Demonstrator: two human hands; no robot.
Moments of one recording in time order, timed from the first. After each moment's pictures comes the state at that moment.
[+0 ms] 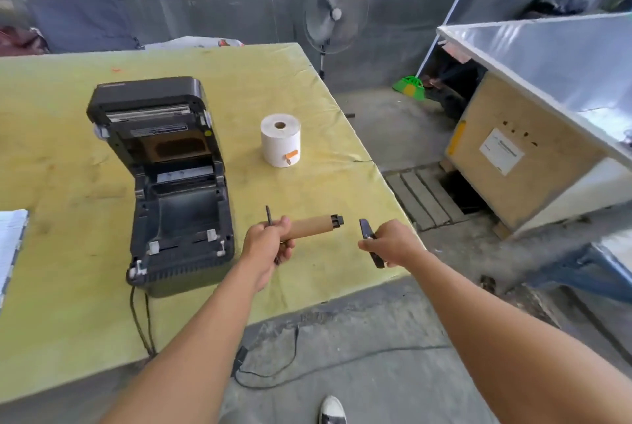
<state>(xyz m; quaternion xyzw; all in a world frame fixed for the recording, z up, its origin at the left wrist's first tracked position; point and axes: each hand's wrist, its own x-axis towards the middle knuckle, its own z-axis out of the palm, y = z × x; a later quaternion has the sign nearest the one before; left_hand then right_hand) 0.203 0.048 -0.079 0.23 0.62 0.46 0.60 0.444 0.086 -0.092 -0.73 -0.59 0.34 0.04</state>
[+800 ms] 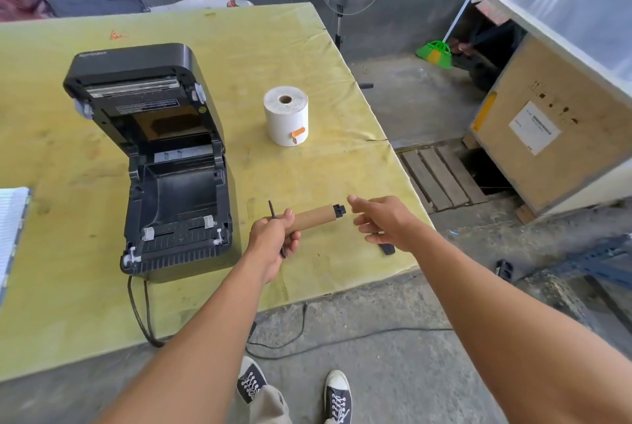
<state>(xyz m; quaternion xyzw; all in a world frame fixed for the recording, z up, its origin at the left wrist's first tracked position) 0.215 0.060 -0.101 0.16 0.63 0.45 0.60 0.427 0.120 -0.098 -0.64 -0.42 0.60 0.21</state>
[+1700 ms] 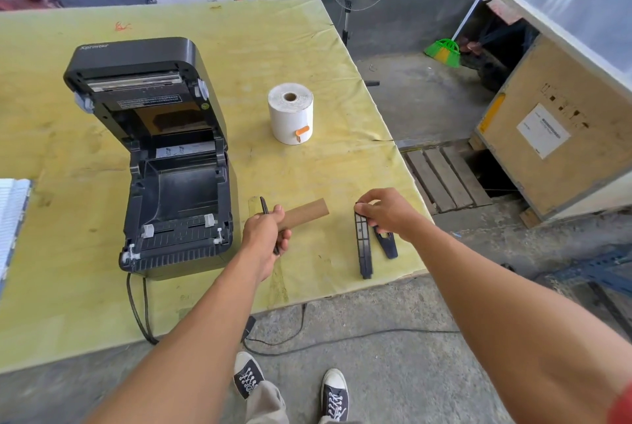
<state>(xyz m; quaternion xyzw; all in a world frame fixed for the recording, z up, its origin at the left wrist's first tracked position) 0.203 0.069 -0.108 0.12 0.67 0.46 0.57 0.431 0.149 -0.116 -0.64 -0.58 0.48 0.14</state>
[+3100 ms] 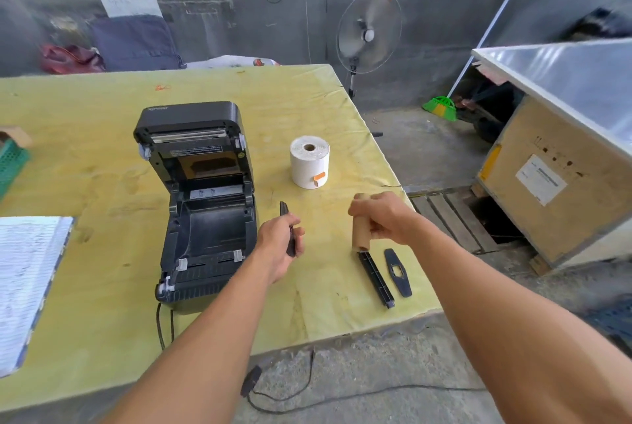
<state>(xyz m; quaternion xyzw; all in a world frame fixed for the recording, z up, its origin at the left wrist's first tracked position) 0.186 0.083 -0.036 0.14 0.61 0.50 0.60 0.380 0.164 -0.037 -0.63 -0.48 0.56 0.23</state>
